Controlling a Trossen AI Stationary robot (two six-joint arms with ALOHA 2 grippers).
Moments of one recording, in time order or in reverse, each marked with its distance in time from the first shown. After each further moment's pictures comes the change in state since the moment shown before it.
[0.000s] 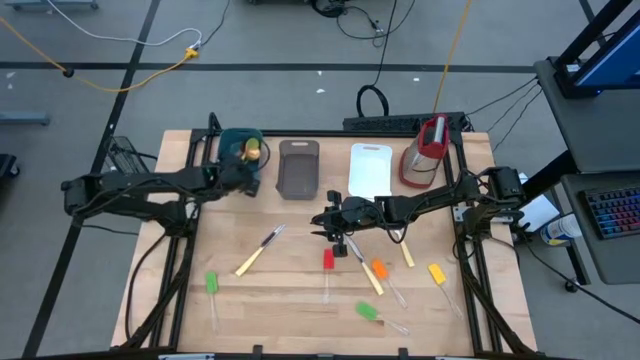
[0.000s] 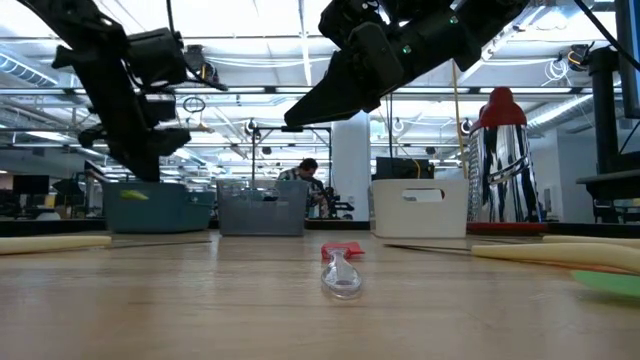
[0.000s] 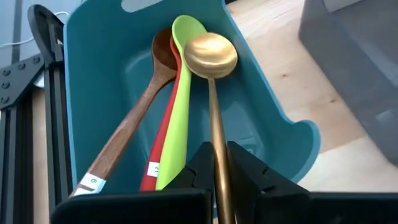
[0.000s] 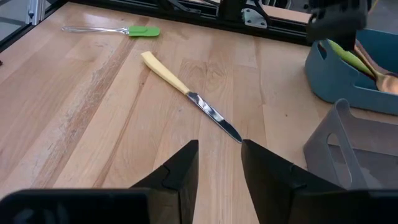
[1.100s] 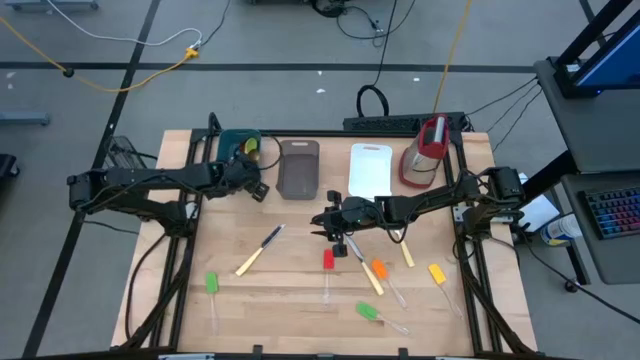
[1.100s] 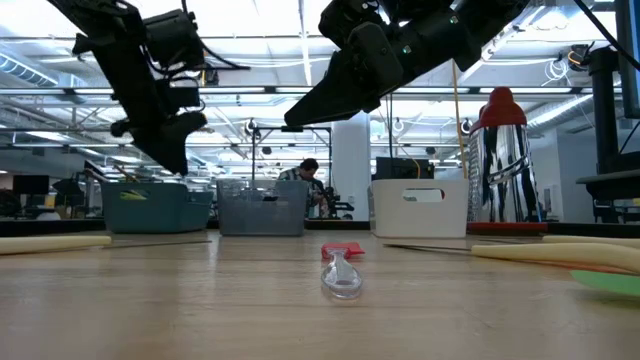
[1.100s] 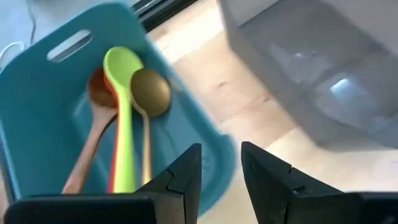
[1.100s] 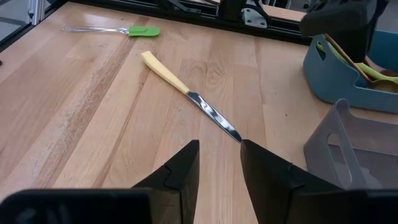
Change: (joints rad) left arm -0.044 0.062 0.111 0.024 0.109 0.187; right arm 0.000 0.000 0.000 0.000 0.000 0.000
